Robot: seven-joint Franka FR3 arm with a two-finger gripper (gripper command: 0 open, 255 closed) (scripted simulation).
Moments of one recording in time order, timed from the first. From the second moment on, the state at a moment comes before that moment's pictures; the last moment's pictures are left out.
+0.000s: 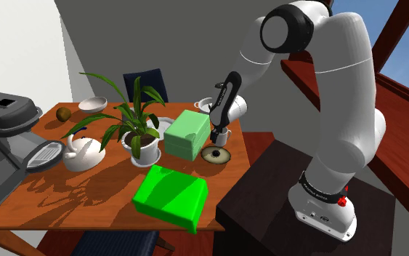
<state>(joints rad) -0.08 0.53 -0.07 -2.33 -0.02 2.94 -0.40</state>
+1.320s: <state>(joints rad) -0.08 0.44 -0.08 -2.36 -0.03 2.88 -0.40</state>
